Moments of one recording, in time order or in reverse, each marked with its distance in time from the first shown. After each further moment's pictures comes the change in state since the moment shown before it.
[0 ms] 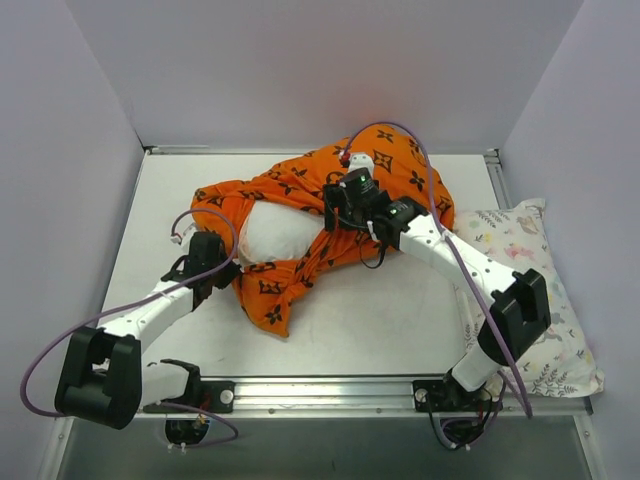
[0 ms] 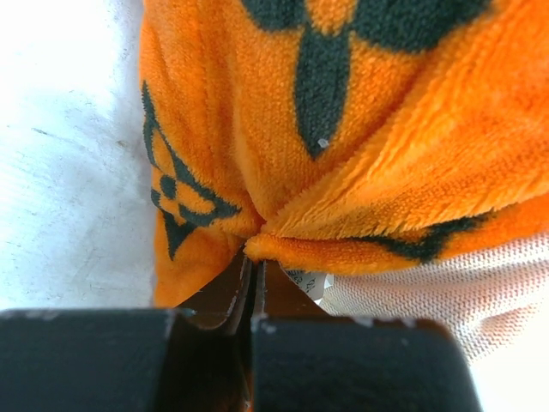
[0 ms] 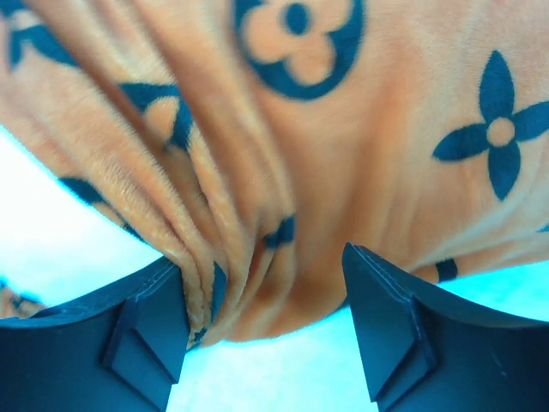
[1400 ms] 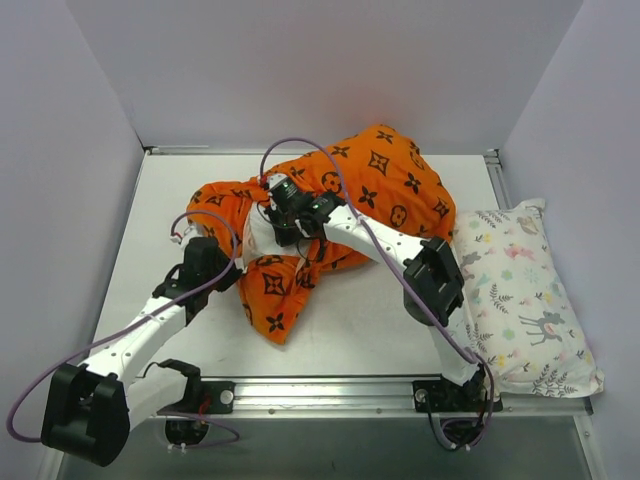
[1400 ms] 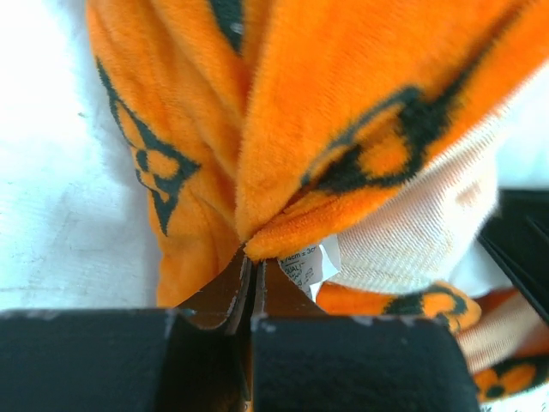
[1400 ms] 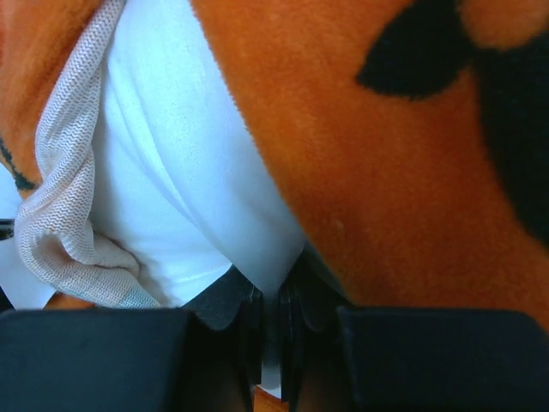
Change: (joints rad) left arm -0.050 -0.191 -0.044 -0.039 0.010 0.032; right arm 0.197 0.489 0.454 -0.118 -0.158 -0.147
